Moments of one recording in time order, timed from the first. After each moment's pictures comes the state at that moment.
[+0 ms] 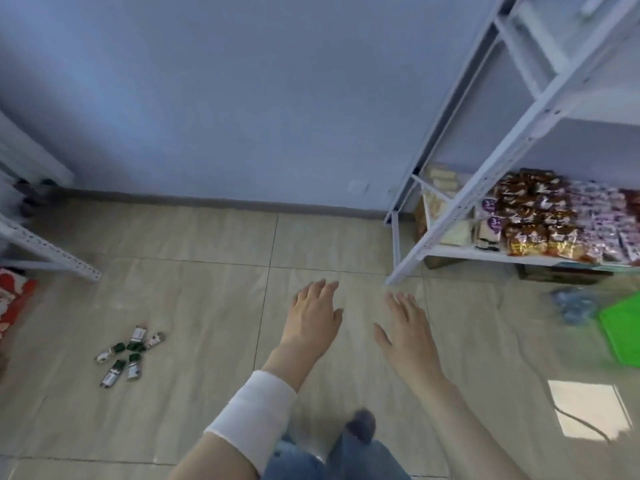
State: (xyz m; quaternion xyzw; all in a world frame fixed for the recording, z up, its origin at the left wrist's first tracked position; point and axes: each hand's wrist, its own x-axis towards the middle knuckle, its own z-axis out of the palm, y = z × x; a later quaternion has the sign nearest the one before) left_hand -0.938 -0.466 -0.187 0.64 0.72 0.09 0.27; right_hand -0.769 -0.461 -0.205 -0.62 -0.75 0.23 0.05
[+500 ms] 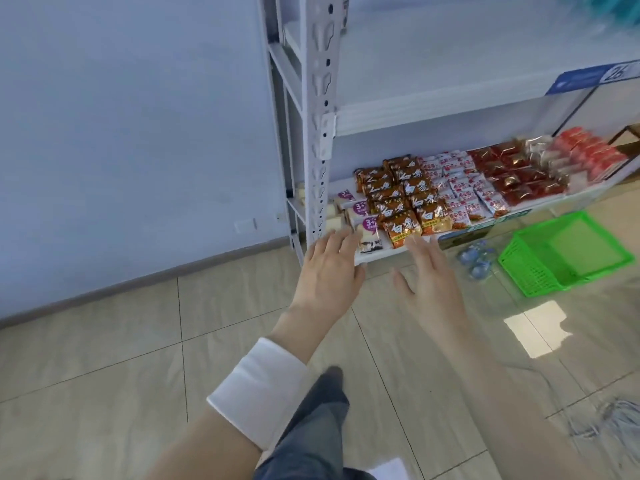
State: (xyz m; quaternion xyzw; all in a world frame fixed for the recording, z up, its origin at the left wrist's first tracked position) left_hand -0.655 -0.288 -0.103 0.82 0.53 0.14 0.17; right_hand -0.498 -0.328 -0.133 -0.72 -0.64 0.09 0.23
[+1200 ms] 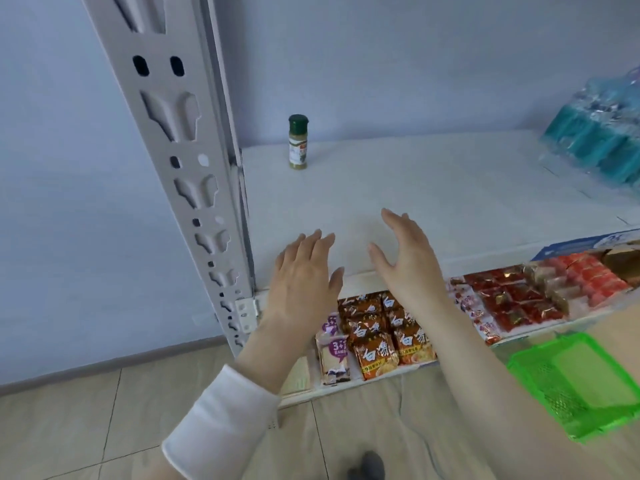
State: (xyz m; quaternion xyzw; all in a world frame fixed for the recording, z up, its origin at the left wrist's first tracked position) left_hand -0.529 -0.034 -0.028 0.77 0.59 0.21 0.09; right_hand -0.372 -0.022 -0.024 -0.66 -0.69 0.09 0.31
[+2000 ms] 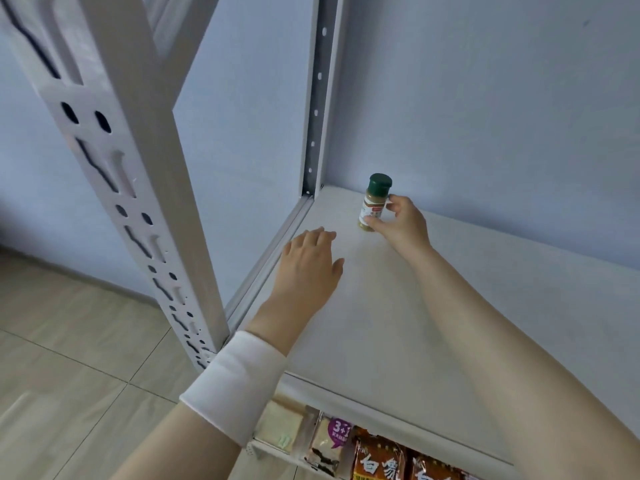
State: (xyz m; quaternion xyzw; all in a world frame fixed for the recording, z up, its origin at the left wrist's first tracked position) left_hand -0.519 0.101 -0.016 0.58 0.79 0.20 0.05; right_hand -0.415 0.250 -0.012 -0.52 -0.73 0.32 0.30
